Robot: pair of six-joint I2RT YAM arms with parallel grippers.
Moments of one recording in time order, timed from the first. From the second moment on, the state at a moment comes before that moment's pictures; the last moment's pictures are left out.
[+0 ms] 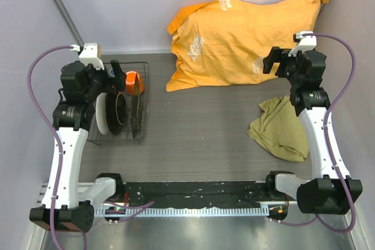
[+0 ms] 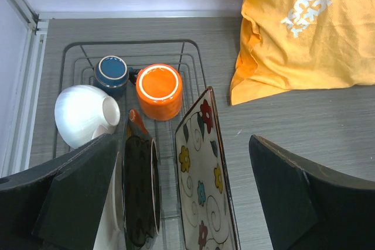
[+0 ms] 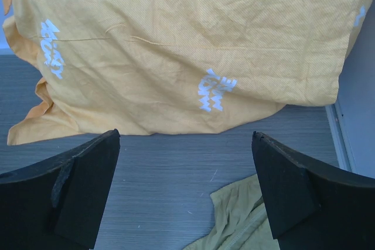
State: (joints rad) left arm -0.03 1.01 1.27 -0.55 0.11 -0.07; right arm -0.06 1.15 1.19 -0.23 -0.11 0.06
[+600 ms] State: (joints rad) left arm -0.03 1.01 1.28 -0.56 0.18 -0.05; right arm -0.06 1.15 1.19 -0.23 -0.11 0.05
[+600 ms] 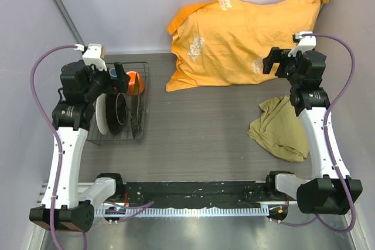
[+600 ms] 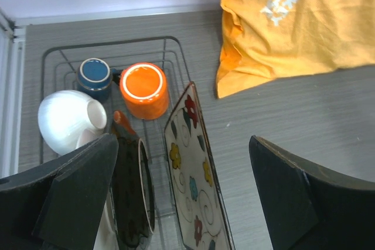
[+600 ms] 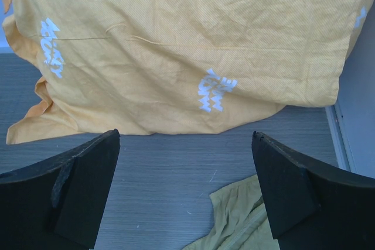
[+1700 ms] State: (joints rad) left arm -0.28 1.29 1.40 -1.00 -0.05 -0.01; right arm -0.07 1.17 1.17 -0.22 -0.19 0.02
